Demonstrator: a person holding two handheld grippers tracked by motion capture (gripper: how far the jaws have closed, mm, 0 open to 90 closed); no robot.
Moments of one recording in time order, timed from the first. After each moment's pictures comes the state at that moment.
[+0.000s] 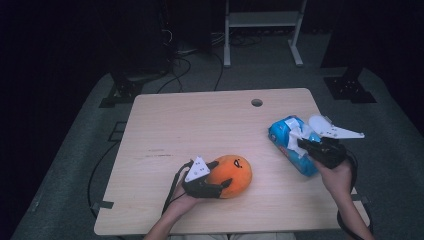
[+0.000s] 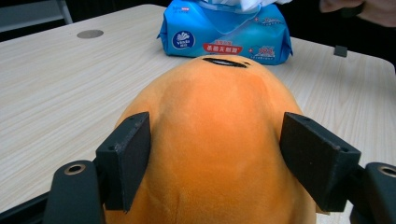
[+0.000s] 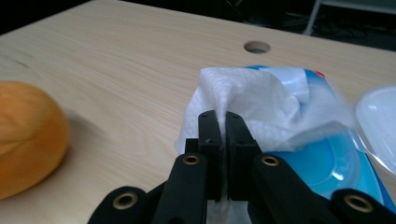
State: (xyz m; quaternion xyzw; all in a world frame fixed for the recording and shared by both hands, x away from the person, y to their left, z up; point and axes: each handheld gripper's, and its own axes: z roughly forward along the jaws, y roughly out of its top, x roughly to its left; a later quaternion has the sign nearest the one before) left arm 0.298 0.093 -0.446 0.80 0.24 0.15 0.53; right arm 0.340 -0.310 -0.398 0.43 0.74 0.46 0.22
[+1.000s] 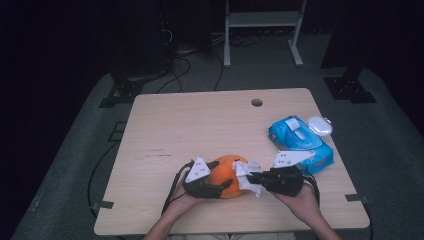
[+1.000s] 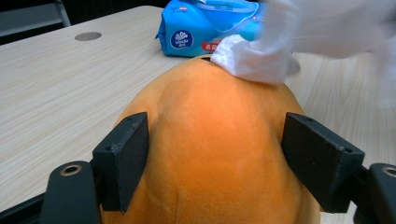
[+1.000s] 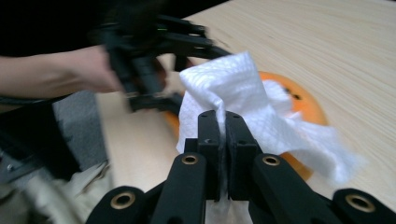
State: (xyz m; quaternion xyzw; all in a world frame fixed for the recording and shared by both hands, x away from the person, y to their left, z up) left arm 0.299 0.092 -0.448 0.80 0.23 0.15 0.53; right arm 0.286 -0.185 -0.392 0.26 0.83 0.50 0.05
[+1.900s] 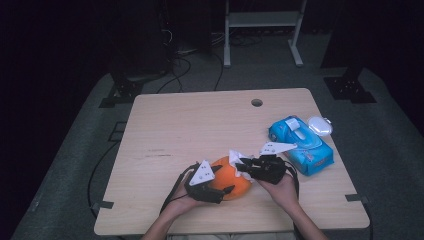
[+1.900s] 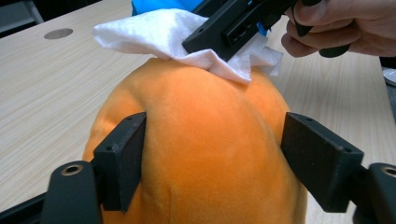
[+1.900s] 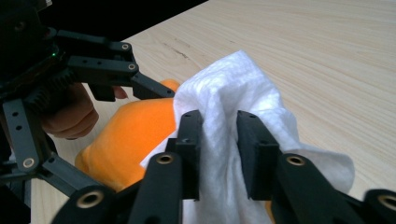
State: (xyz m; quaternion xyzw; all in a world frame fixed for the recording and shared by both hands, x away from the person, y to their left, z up) left arm 0.296 0.088 -0.447 0.83 0.18 0.14 0.51; right arm 0.328 -0.165 -0.427 0.31 0.79 0.52 0.06
